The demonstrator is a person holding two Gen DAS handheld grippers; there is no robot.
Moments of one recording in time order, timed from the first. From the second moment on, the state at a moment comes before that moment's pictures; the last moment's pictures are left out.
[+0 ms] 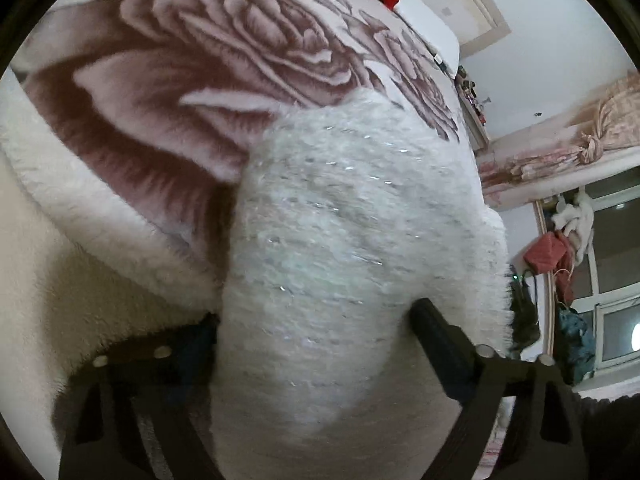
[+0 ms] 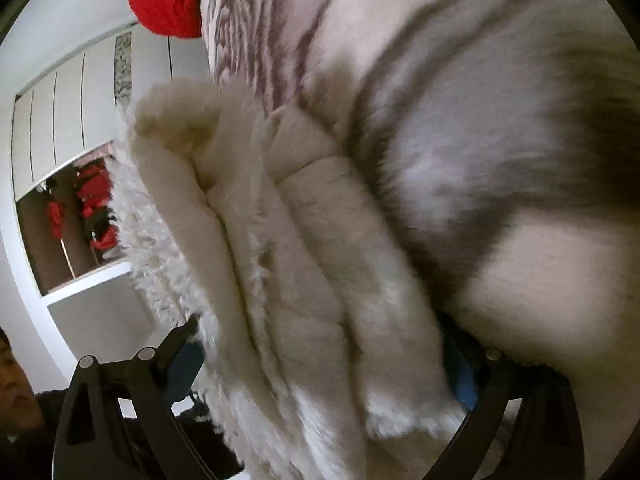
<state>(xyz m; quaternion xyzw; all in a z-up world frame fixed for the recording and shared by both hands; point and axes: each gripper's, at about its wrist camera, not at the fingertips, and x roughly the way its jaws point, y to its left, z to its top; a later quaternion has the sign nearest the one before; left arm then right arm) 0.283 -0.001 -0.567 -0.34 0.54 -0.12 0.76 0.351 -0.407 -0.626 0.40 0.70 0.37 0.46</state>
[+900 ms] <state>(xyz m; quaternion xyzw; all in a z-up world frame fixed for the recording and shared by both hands) 0.527 0.004 -0.463 -0.24 0.49 -0.21 0.81 0.465 -0.353 -0.511 0.43 0.59 0.38 0.57</state>
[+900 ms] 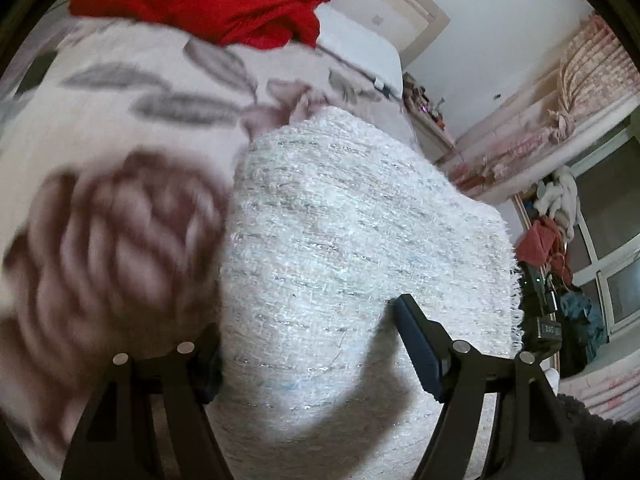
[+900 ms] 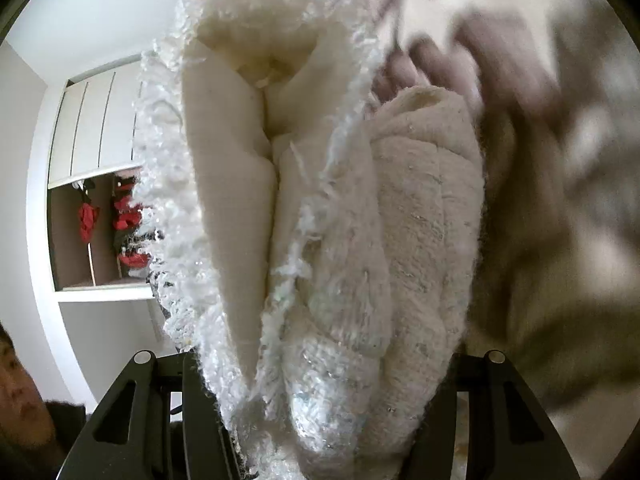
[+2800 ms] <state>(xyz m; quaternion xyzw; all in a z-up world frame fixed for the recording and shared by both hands) 0.320 -0.050 -0.109 -0.01 0.40 -0.03 0.92 0.243 -0.262 -0.024 -0.02 0.42 -0.10 0.90</state>
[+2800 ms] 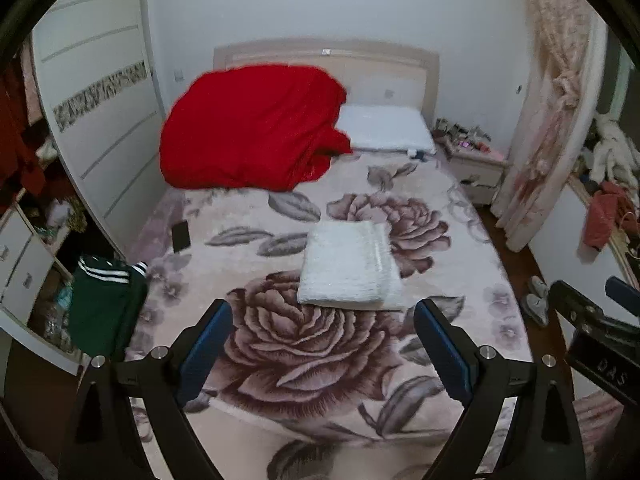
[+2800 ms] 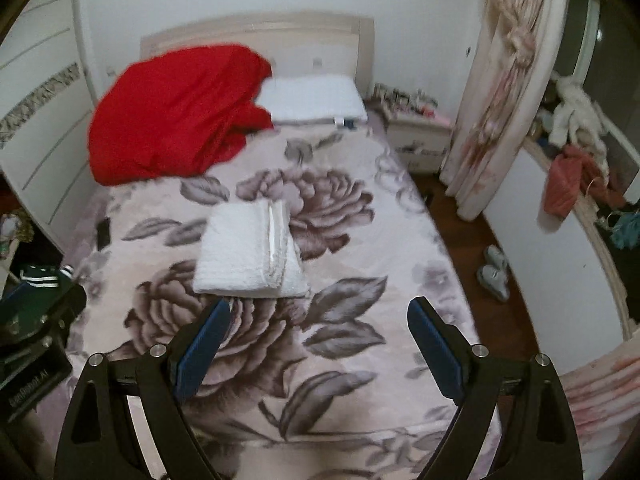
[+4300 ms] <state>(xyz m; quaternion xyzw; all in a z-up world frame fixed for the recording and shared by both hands) 0.184 -0.065 -0.002 -0.01 0.37 0.01 0.93 0.039 -0.273 0.171 -0.03 0.36 -0.04 0.93</state>
